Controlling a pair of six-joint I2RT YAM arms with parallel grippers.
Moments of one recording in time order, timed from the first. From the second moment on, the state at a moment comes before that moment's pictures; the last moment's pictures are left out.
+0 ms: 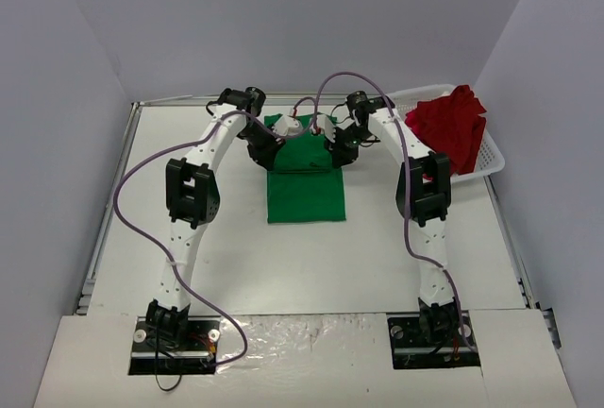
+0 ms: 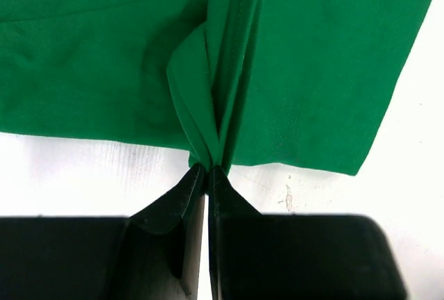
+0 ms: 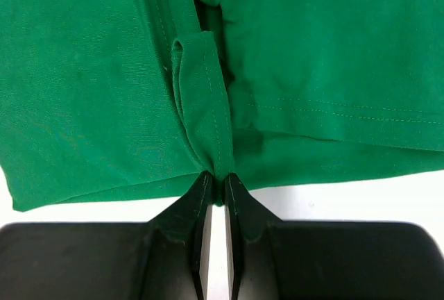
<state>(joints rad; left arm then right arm) -0.34 2.43 2.42 -1.37 0.57 0.87 0.30 2.37 2.13 -1.08 -0.58 -1.07</state>
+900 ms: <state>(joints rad) -0.34 2.28 2.13 -1.34 0.54 0.83 0.28 2.37 2.14 -0.93 -0.51 -0.87</state>
